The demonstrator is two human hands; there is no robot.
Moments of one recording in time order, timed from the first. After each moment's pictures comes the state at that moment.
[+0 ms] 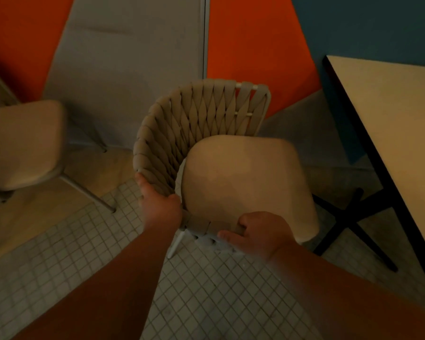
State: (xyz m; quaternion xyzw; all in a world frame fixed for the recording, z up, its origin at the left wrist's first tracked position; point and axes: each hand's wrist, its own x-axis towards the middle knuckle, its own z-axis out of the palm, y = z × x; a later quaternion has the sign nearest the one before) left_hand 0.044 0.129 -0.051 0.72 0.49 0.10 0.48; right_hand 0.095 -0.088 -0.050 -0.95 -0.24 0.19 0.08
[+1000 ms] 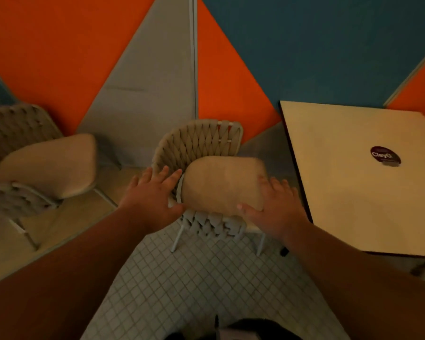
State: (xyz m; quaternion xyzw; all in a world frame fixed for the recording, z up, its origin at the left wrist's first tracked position) left_hand -0.083 0.093 0.229 0.99 0.09 -0.09 0.04; right_hand 0.011 -0.192 0.214 -0.97 -0.18 0.13 0.07
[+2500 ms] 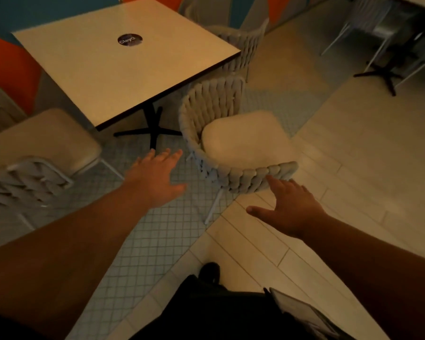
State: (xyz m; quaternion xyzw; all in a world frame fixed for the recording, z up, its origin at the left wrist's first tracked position) left_hand -0.300 -0.414 0.160 0.93 -0.32 -0.17 0.03; right_hand -0.512 -0.669 0.179 -0.96 0.22 0.17 0.11
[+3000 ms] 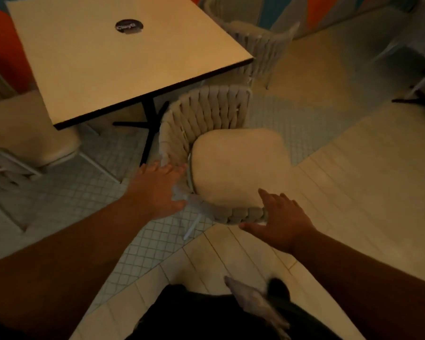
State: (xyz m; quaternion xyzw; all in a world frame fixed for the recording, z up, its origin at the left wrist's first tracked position) left_hand -0.258 -0.576 0.104 0.94 -0.28 -0.19 0.01; right_hand -0.411 -0.857 0.112 -0.96 0.14 0.23 0.10
